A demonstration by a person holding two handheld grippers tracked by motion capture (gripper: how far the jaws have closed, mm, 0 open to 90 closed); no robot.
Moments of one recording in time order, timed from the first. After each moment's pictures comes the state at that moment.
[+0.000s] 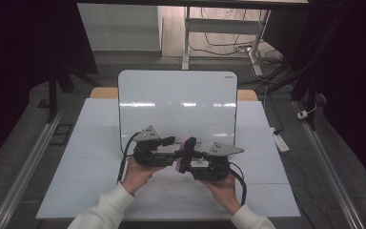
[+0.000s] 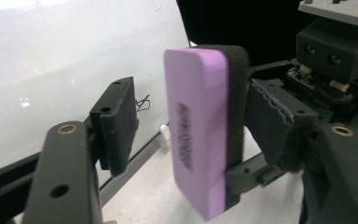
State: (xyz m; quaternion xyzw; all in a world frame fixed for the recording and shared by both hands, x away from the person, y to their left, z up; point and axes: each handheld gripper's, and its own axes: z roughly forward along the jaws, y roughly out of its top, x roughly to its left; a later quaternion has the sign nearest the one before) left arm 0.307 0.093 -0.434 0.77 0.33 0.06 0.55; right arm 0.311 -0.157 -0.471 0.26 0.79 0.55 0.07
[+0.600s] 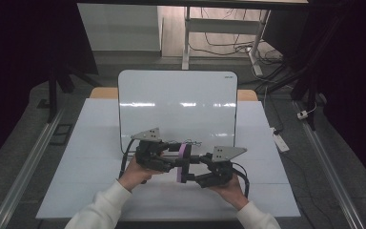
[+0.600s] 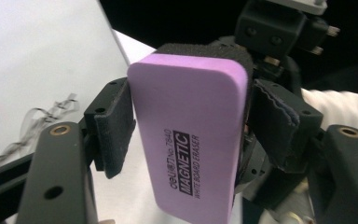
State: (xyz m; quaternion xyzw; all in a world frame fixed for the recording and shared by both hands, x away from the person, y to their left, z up) left arm 0.315 0.089 -0.441 0.79 0.22 -0.06 0.58; right arm 0.309 -0.167 -0.470 0.12 0.81 0.58 0.00
